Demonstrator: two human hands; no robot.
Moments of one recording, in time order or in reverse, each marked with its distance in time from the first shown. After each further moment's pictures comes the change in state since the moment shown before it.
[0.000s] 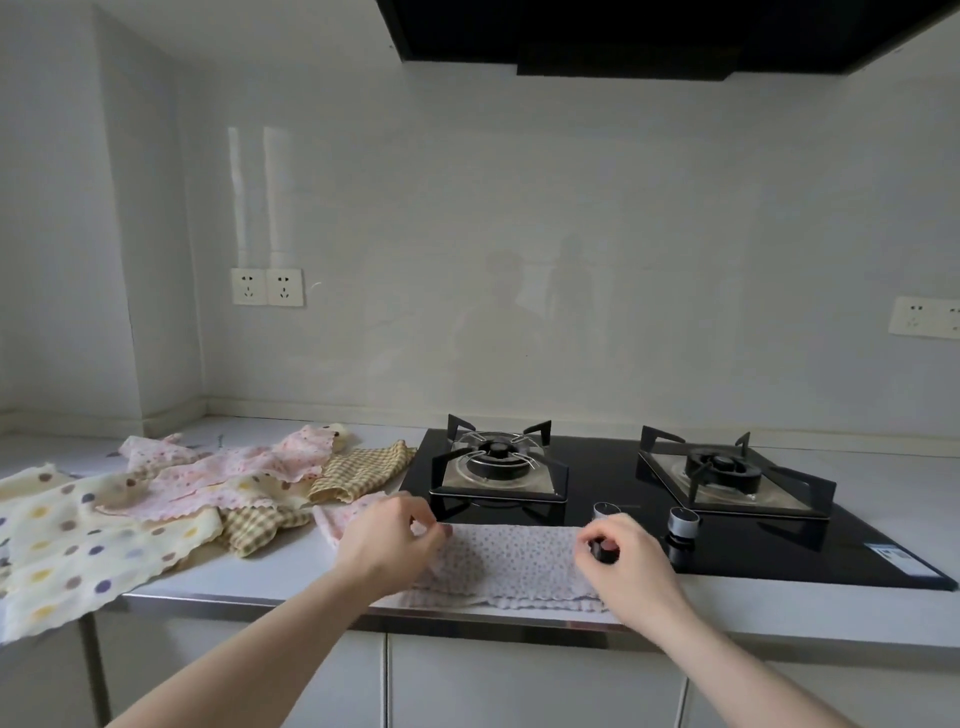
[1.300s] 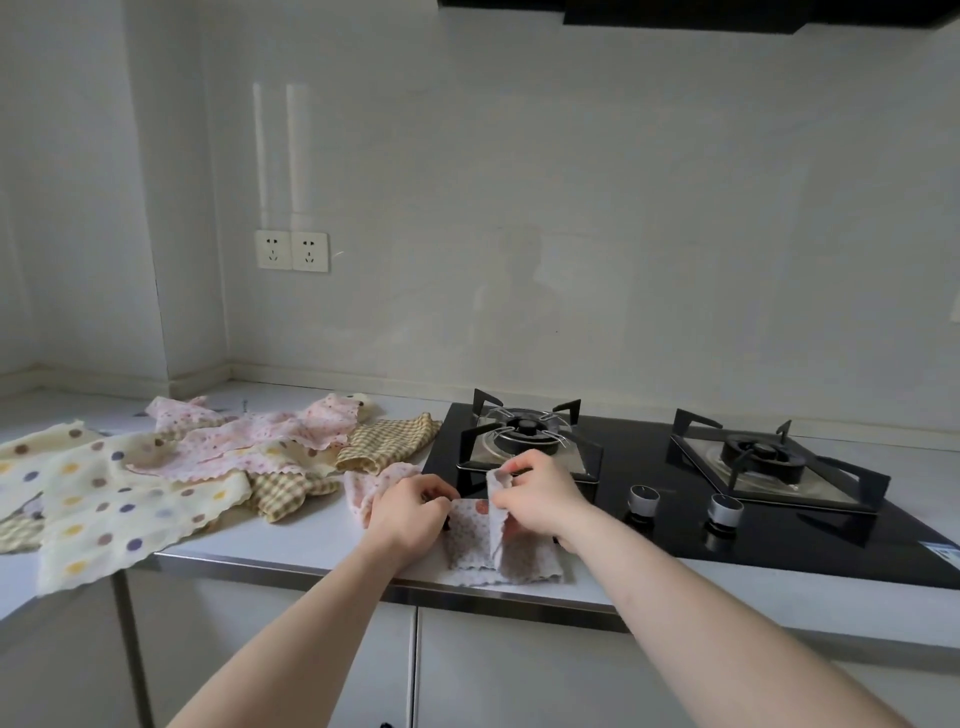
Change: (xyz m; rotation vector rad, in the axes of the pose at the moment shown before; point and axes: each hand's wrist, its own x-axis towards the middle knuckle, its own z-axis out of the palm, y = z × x) left_hand 0.030 -0.050 0.045 -0.378 -0.052 -0.149; right_hand 0.052 -0.117 0.066 0.288 -0.316 0.229
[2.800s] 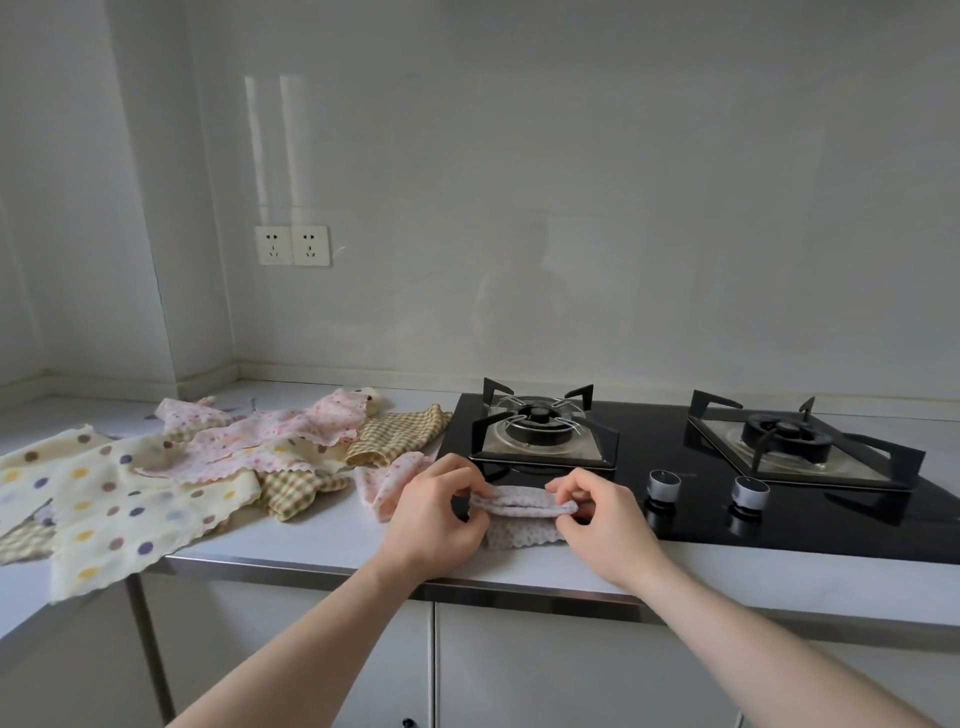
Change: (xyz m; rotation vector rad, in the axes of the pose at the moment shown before) left_hand -0.020 0.007 0.003 0.011 0.163 0.544; right_hand -0.005 0.083 -0.015 -0.088 0.178 -0.400
